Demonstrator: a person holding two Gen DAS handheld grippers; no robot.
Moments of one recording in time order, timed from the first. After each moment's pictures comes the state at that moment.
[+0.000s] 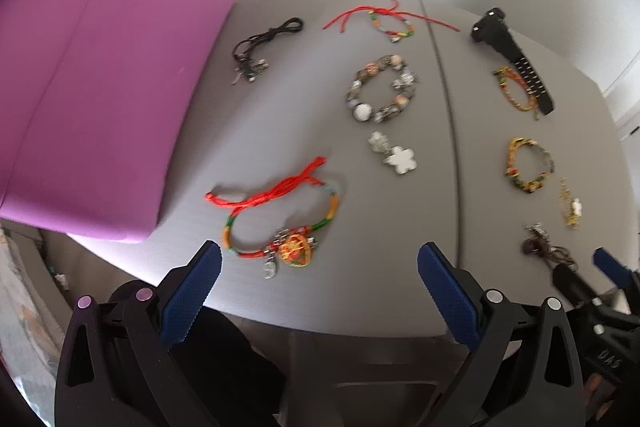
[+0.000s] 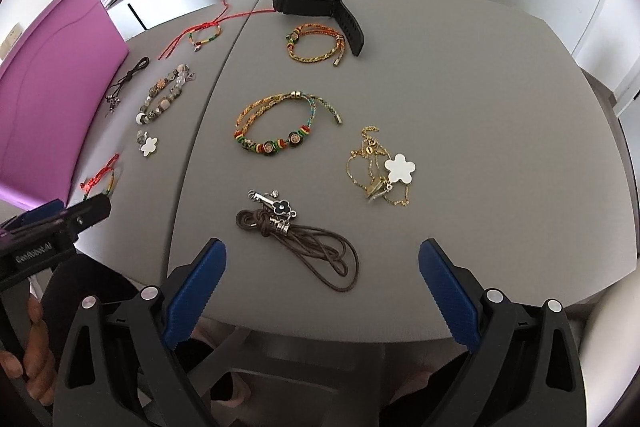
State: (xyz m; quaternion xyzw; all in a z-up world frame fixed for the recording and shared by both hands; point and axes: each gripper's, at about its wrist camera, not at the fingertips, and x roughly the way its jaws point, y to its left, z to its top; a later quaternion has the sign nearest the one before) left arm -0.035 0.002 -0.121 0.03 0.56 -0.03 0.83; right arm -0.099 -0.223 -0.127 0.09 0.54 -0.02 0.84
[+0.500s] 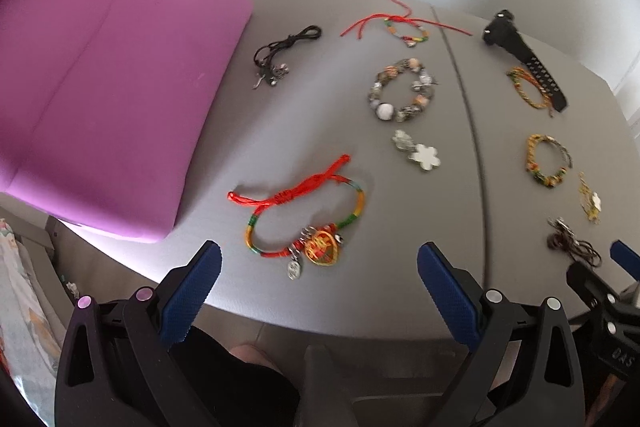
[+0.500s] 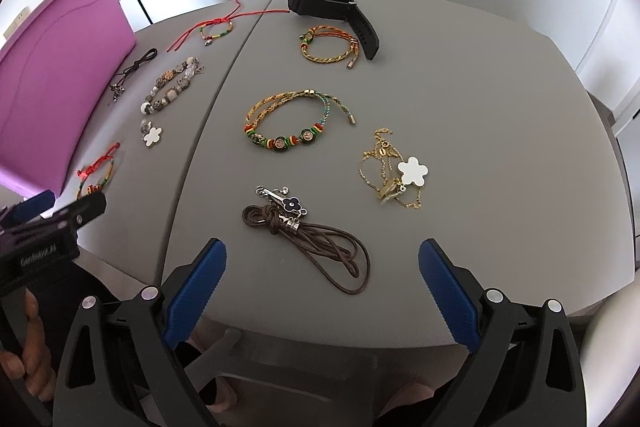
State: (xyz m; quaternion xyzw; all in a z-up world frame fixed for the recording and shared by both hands) left arm -0.042 0.012 -0.128 0.05 0.53 -0.01 0.84; right arm -0.101 -0.210 -0.133 0.06 0.53 -0.01 0.84
